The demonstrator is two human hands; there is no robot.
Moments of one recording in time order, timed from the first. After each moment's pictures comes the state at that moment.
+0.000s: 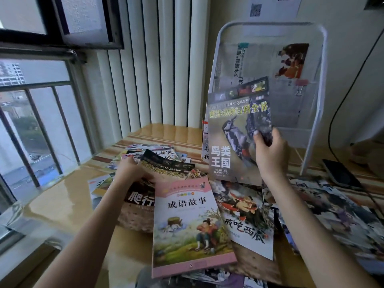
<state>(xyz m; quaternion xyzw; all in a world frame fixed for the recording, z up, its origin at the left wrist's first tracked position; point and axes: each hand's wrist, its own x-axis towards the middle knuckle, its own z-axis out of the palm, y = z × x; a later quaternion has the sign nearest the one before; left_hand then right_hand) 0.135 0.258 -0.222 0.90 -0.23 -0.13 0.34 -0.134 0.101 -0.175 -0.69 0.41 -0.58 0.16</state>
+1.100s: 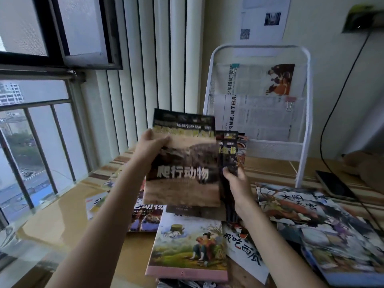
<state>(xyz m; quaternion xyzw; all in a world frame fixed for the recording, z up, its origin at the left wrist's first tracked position) 0.090 0.229 -0.131 0.65 -0.31 -0.18 0.68 -0.094 0.122 -0.212 -0.56 0.42 -0.42 0.58</state>
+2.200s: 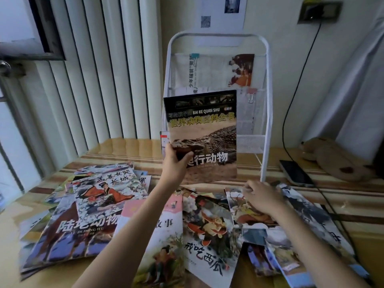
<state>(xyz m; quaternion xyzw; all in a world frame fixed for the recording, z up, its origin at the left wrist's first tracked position) -0.010 0.113 -0.196 0.57 -0.45 -0.21 0.66 -0.241 0.010 -0.256 -0.82 0.56 -0.04 0.09</state>
